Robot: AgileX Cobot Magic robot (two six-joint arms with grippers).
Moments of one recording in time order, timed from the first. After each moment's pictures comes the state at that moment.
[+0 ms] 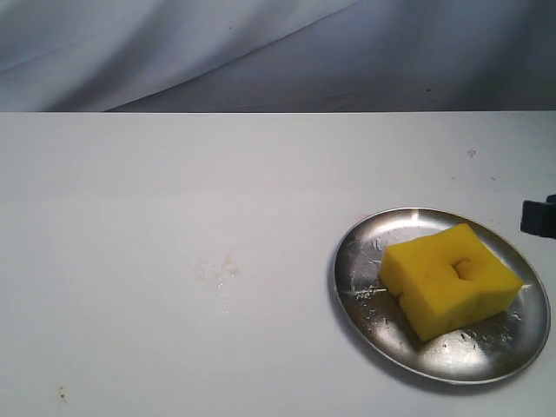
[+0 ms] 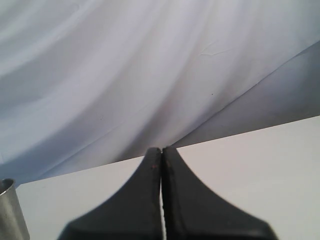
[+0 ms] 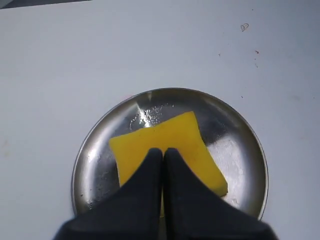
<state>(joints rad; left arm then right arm) -0.07 0.00 0.00 0.05 0.03 0.17 0.53 0.83 -0.57 -0.39 0.52 0.68</state>
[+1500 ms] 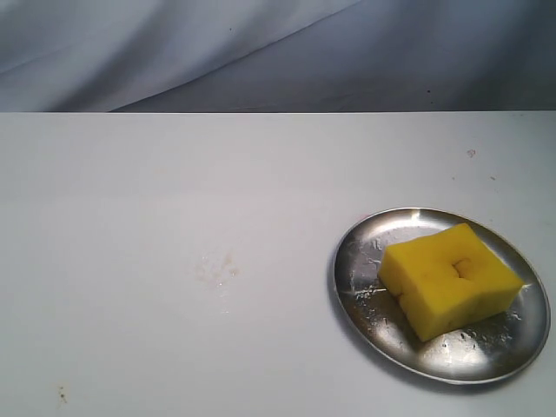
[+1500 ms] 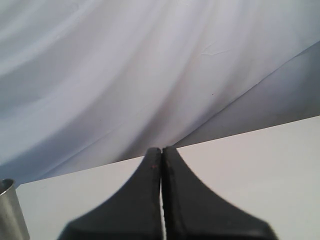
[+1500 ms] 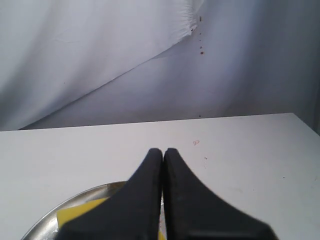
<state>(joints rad) -0.07 0.00 0.00 0.05 0.03 0.17 0.16 0.08 0.00 -0.07 0.05 0.15</state>
